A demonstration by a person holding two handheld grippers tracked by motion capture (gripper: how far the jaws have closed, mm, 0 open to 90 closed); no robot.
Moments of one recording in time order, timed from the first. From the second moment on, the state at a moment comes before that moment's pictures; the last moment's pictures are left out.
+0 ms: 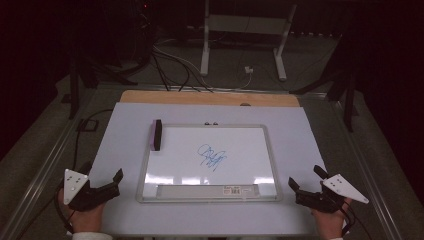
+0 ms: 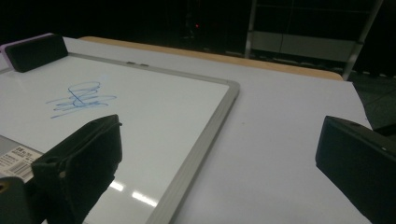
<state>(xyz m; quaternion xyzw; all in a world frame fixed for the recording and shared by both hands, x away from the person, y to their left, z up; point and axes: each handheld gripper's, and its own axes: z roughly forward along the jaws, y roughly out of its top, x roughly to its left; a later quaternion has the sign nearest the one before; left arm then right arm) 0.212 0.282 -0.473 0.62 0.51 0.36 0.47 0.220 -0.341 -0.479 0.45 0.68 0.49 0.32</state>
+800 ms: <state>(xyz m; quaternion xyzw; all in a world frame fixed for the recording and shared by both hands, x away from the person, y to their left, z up) 0.242 0.288 -0.444 0.64 0.51 0.32 0.48 0.221 -0.342 -0.480 0.45 0.67 0.50 0.31</state>
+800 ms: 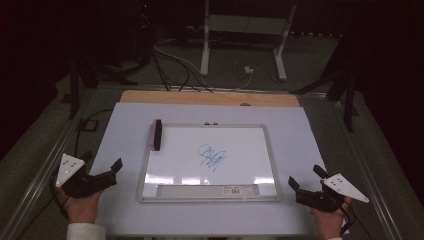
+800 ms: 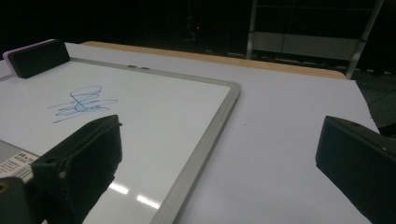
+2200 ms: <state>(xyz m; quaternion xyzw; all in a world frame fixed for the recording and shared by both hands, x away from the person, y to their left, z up) 0.330 0.246 -0.449 0.68 0.52 0.26 0.45 0.221 -0.344 -0.483 0.46 0.67 0.49 0.32</state>
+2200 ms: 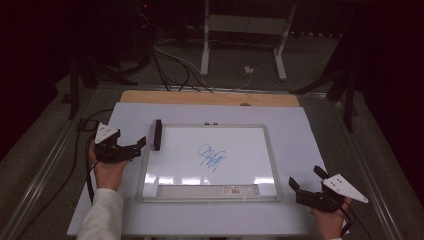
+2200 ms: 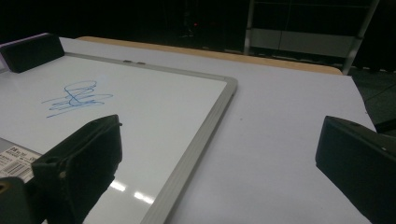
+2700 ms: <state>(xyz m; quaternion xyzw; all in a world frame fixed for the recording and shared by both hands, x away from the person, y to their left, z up) 0.359 0.230 -0.459 0.69 0.52 0.25 0.43 0.222 -0.345 -0.484 0.46 0.67 0.49 0.32</state>
